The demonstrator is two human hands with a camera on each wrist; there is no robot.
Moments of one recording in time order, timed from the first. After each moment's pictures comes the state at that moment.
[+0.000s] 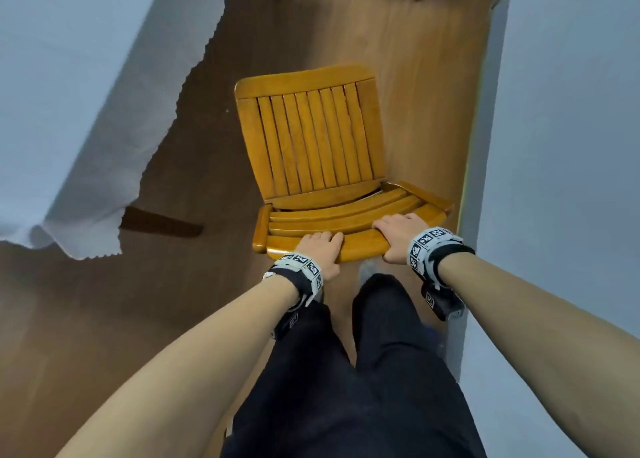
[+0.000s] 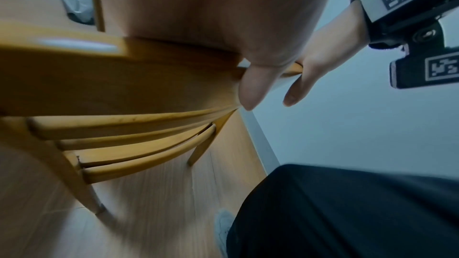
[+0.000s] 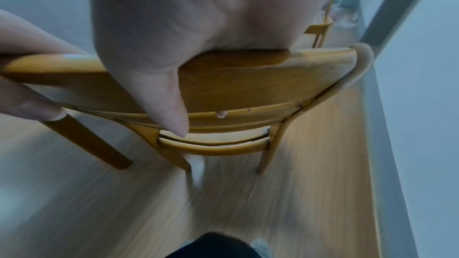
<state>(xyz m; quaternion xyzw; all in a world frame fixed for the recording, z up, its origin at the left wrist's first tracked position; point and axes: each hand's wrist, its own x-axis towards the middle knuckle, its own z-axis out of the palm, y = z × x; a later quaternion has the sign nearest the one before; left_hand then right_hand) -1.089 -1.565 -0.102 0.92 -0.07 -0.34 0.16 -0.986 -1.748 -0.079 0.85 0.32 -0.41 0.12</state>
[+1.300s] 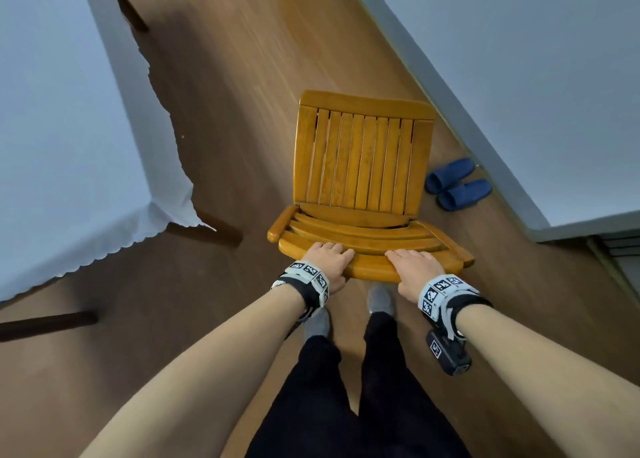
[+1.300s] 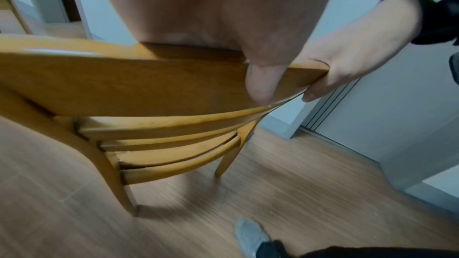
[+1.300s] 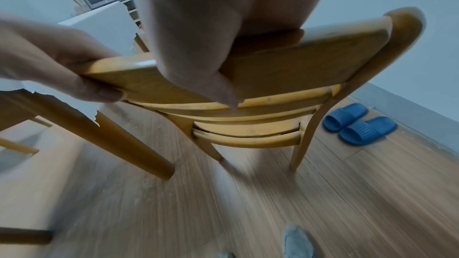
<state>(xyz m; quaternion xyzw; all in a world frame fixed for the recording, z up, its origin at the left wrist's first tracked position) -1.427 -1.319 -0.097 0.82 -0.47 -0.32 -0.05 -1.529 -1.510 -0.080 0.93 -0.07 -0.37 -0.06</state>
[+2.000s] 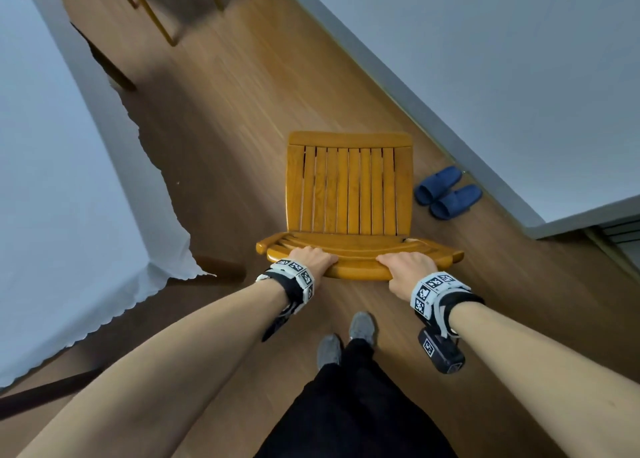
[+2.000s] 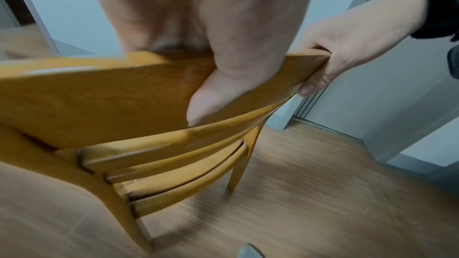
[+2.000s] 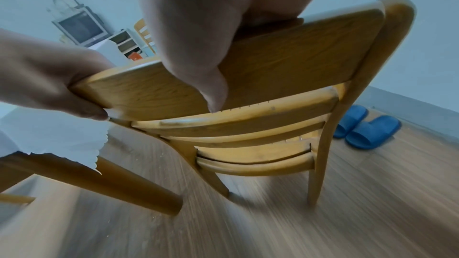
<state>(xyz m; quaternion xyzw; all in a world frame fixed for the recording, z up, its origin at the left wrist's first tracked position) -1.357 -1.349 -0.044 0.80 -0.46 -0.37 -0.12 -1.488 -1.527 -0.032 0.93 -0.13 -0.34 -0.10</state>
